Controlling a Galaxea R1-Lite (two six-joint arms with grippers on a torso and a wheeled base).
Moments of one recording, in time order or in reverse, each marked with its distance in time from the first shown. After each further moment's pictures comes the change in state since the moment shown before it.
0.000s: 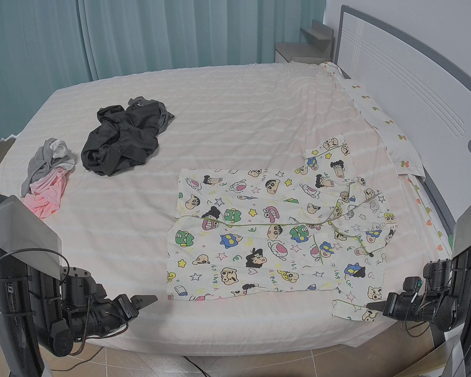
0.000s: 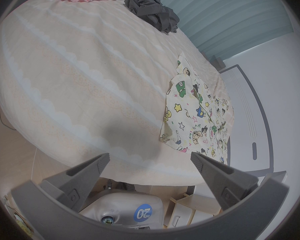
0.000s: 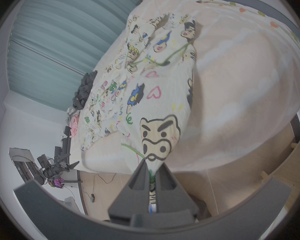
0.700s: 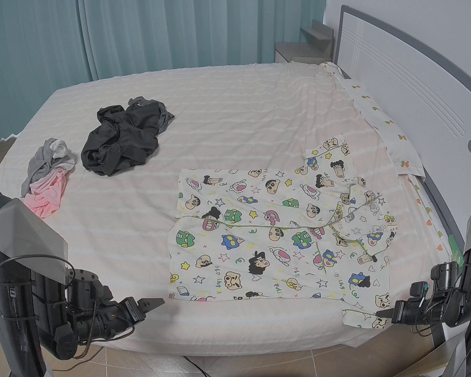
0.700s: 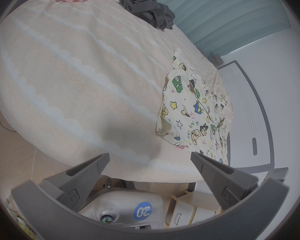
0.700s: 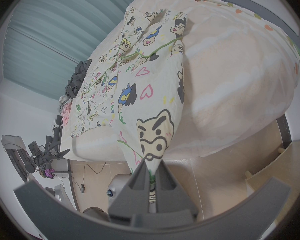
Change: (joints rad) left arm -0.087 -0.008 0.000 0.000 0.057 -0.035; right arm -0.091 -0.061 0.000 0.180 0.010 -0.202
